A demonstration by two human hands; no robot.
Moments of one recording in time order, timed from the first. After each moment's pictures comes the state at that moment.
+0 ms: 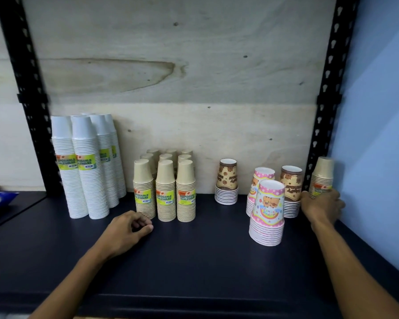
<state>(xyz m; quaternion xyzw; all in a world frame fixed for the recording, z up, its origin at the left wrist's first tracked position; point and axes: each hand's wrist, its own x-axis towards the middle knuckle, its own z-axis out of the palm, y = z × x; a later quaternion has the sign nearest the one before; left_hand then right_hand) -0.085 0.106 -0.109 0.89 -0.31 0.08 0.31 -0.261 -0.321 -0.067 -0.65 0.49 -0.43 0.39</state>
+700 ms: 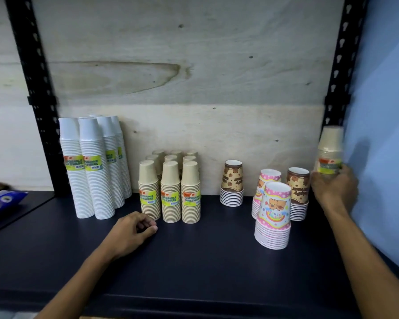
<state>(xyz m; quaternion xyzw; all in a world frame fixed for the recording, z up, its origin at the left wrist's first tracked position) -0.083 0.107 -0.110 0.89 -0.31 0.09 0.31 -0.262 -0.324 -0.025 -0.68 0.43 -0.51 0.30</state>
